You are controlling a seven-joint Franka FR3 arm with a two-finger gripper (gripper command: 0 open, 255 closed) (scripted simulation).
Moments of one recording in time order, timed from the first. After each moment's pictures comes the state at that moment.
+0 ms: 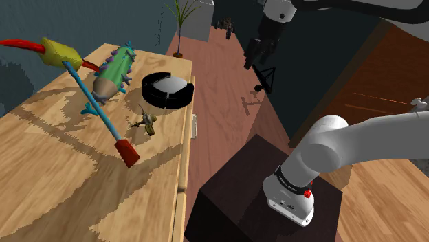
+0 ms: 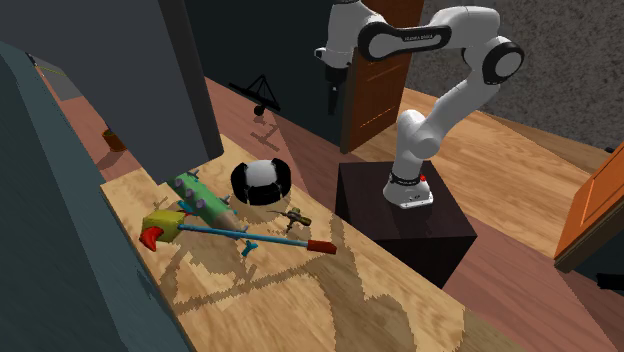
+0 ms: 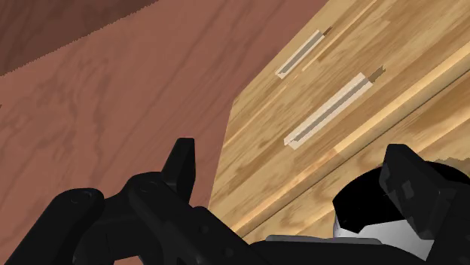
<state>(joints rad) -0.02 -0.77 -0.03 -2.38 -0.08 1.69 0.09</state>
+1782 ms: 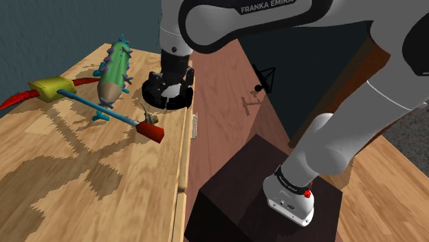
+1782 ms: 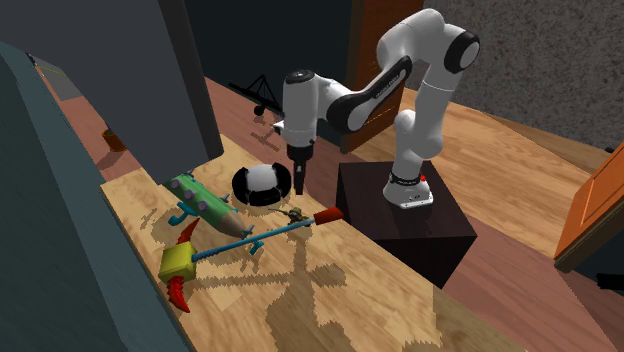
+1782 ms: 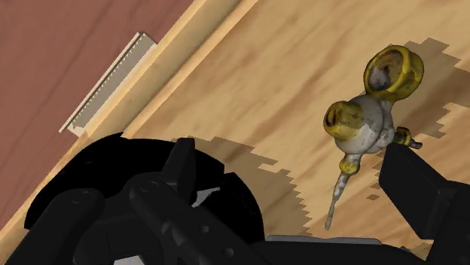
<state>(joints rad) 0.14 -0.15 0.34 -2.14 0.06 2.04 0.52</state>
